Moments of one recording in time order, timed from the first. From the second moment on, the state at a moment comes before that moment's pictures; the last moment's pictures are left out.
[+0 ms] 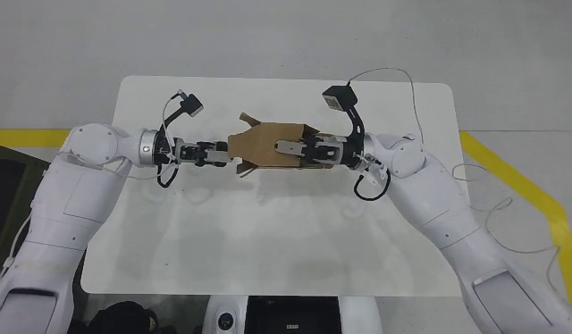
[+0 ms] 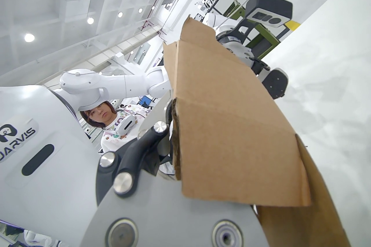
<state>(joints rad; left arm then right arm) 0.80 -0.91 -1.13 -1.28 -0.43 -0.42 -1.40 -0.70 -1.23 0.83 -1.22 0.55 -0.80 1.02</state>
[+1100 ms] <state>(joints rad) 0.77 -0.92 -1.09 -1.26 -0.47 -0.42 -1.40 -0.64 -1.26 0.70 -1.19 0.60 -0.79 1.03</state>
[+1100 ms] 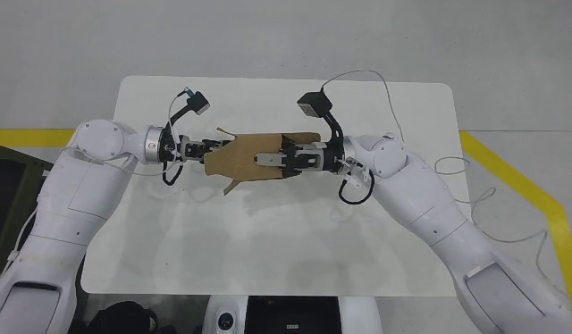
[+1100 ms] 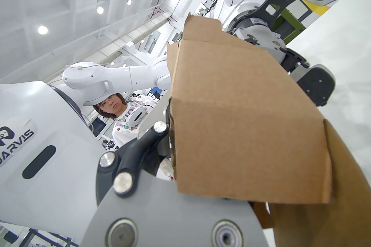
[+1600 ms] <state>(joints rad) 0.76 -0.92 -1.08 -1.25 -0.48 -0.42 -1.40 -0.63 -1.26 0.69 -1.19 0.61 -0.80 1.02</state>
